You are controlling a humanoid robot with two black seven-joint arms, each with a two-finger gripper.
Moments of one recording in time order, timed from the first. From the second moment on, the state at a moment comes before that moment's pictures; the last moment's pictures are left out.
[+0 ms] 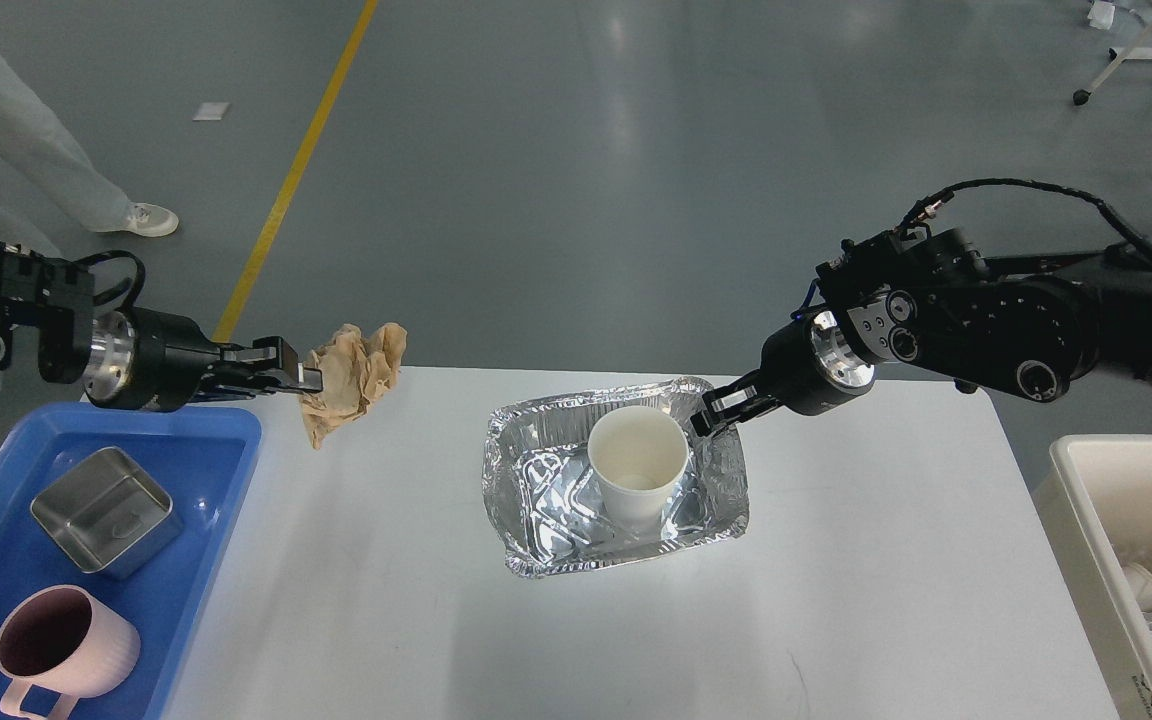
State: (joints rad) left arm -0.85 0.78 -0.65 -1.22 1.13 -0.86 0.07; right arm 1.47 -0.36 -0.44 1.08 -0.94 0.56 0.29
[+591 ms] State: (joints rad) left arm -1.00 1.13 -0.85 -1.29 0.84 -0.96 0.04; right arm 1.46 -0.33 -0.44 1.04 -0.93 0.56 0.29
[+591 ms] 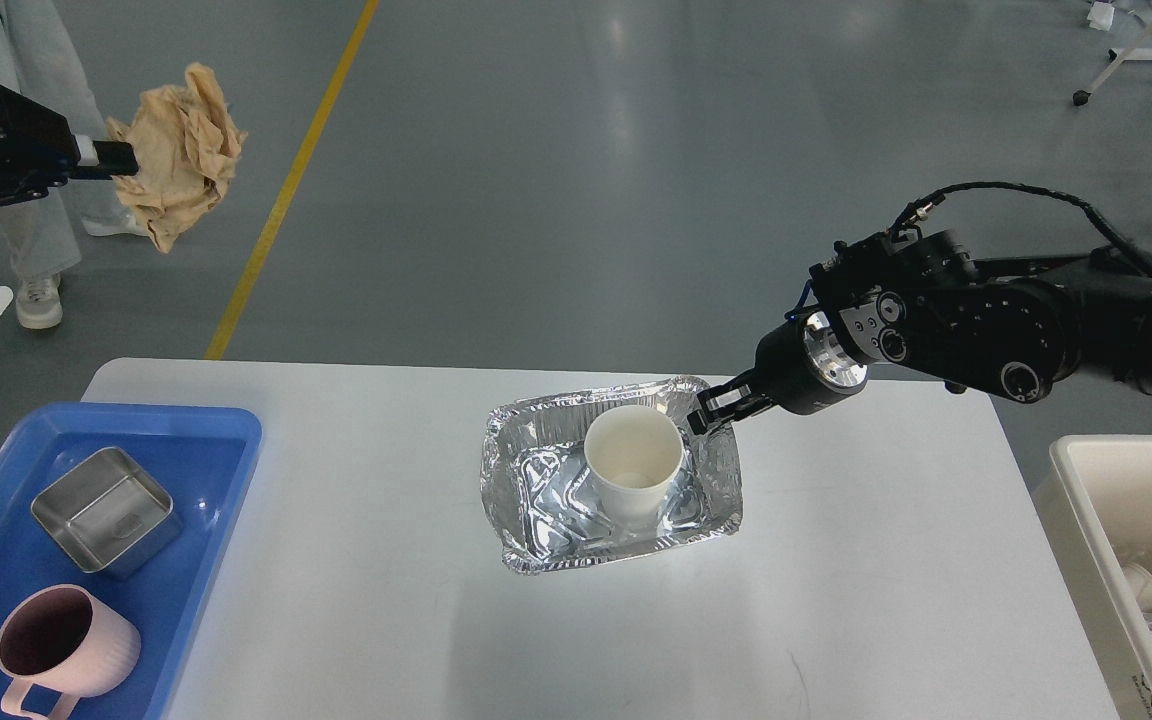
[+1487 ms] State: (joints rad) left arm -1.03 0.75 -0.66 -1.30 0.93 -0.96 0.09; right arm 1.48 -0.27 -0.44 0.95 -0.87 0.60 0.29
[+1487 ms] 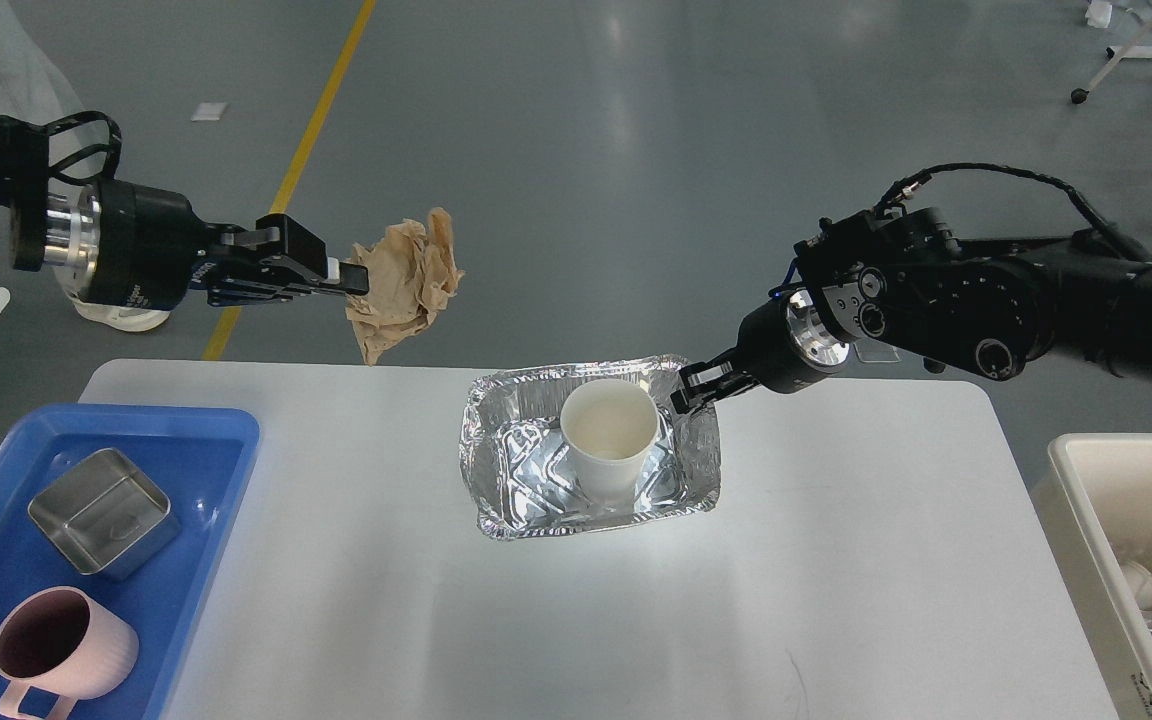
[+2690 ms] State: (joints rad) left arm -1.16 0.62 -0.45 -1.31 0.93 -0.96 0.12; right arm 1.45 -0.22 -0.44 0.75 -0.76 0.71 0.27
